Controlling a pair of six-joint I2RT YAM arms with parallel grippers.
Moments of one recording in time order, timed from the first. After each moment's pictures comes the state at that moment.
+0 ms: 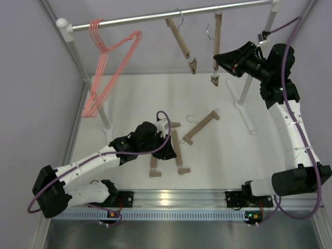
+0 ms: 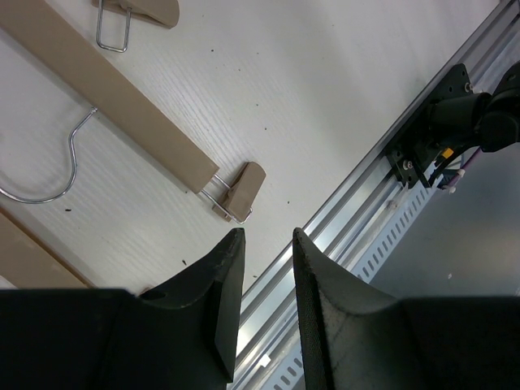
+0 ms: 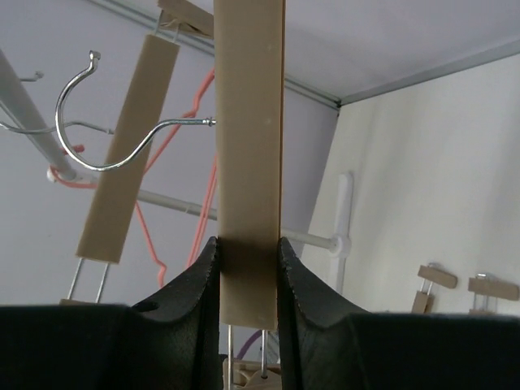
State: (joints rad) left arm -0.86 1.12 0.76 -0.31 0.27 -0.55; right arm 0.11 1.36 1.58 -0.27 -0.62 1.04
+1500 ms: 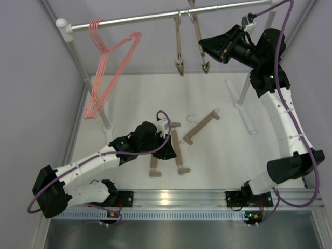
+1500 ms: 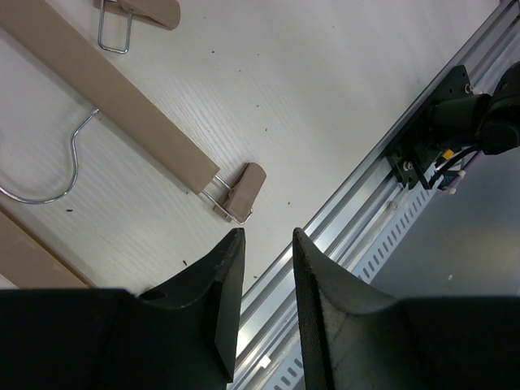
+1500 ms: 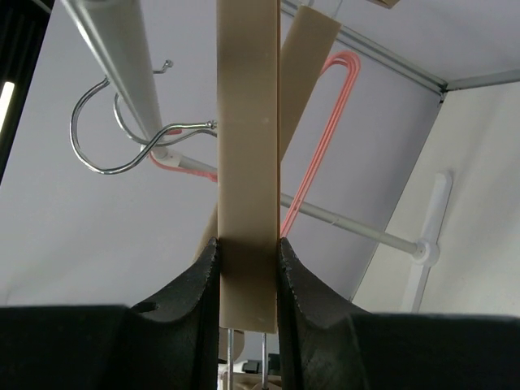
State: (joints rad) left arm -0.86 1.11 0.76 -0.31 0.27 -0.55; right arm 0.25 1.52 1.85 -0.18 -0.68 1.20
